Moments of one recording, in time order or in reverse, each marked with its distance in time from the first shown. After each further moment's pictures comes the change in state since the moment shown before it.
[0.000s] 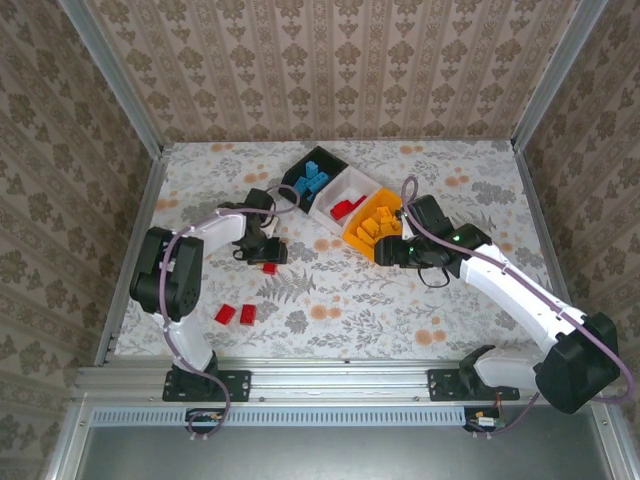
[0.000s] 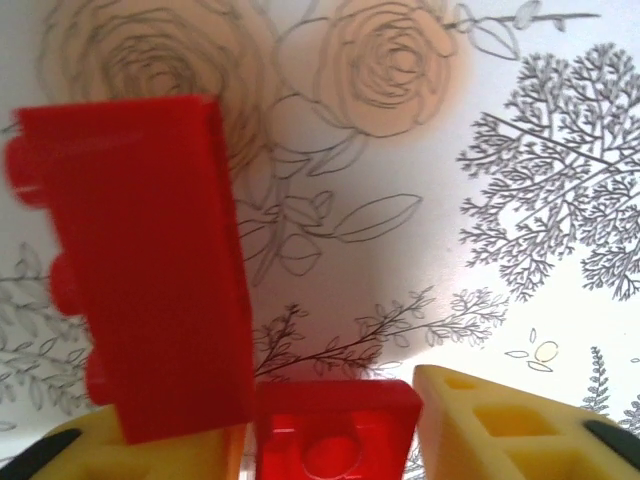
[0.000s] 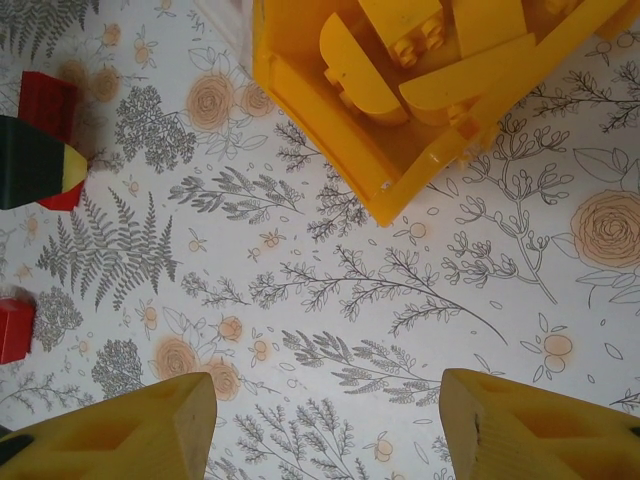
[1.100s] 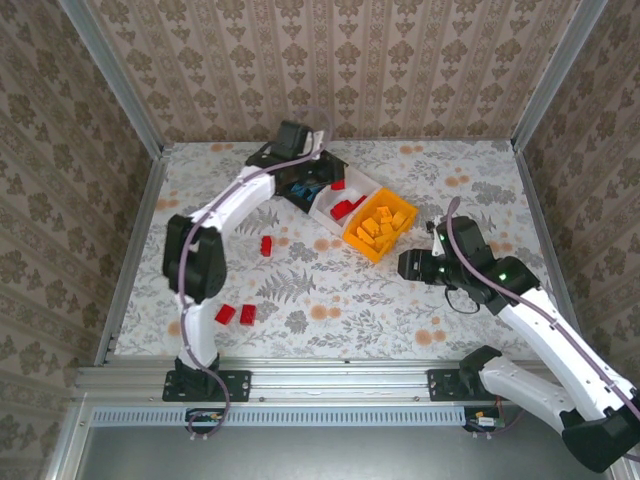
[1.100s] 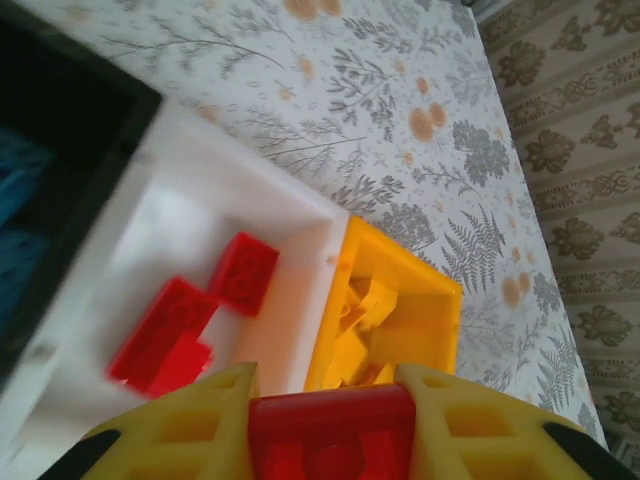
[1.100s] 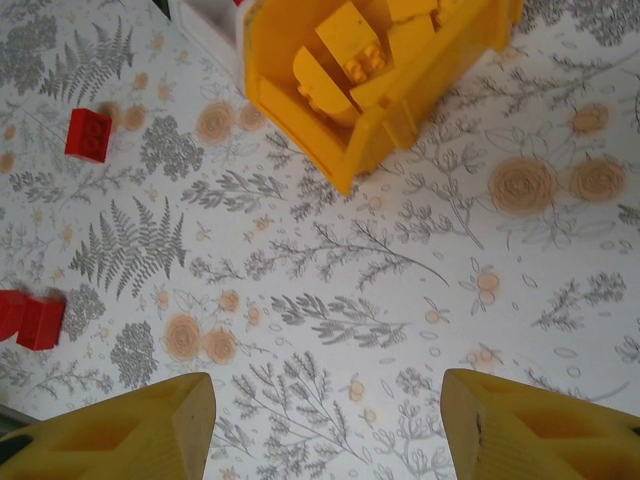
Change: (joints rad) left arm -0.143 0.262 0.713 0.241 0.285 -0.272; right arm -0.020 -0.360 -0.104 -0.125 0.057 0.042
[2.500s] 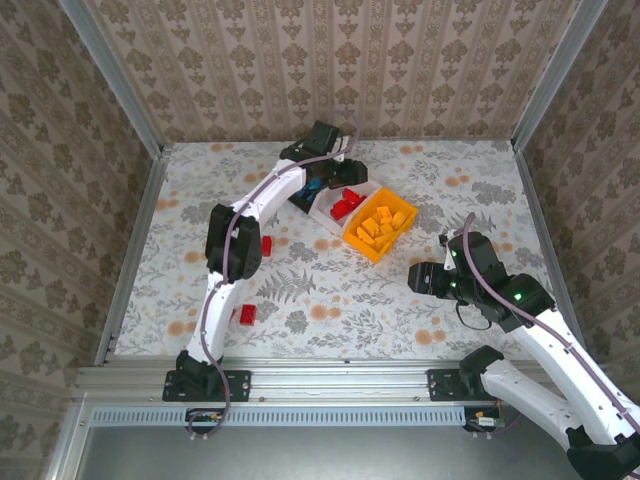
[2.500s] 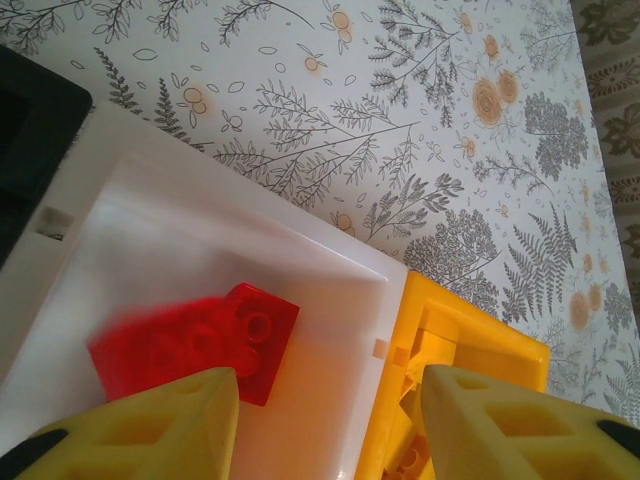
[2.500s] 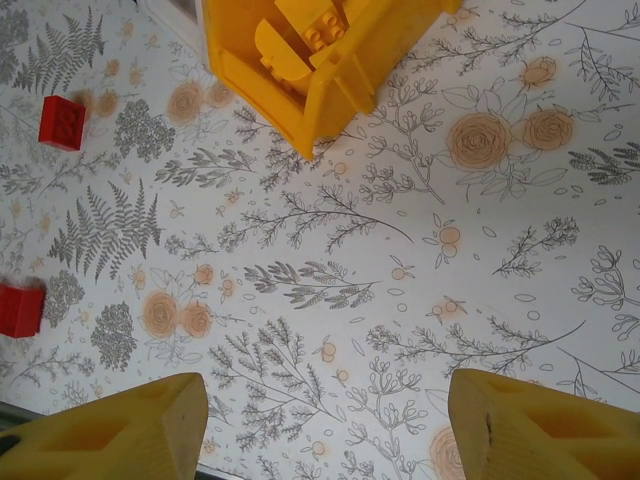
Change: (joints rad) left arm -0.040 0.319 0.388 -0.194 -0.052 0.022; right arm -0.004 -0.121 -0.049 -0.083 0.026 0.029
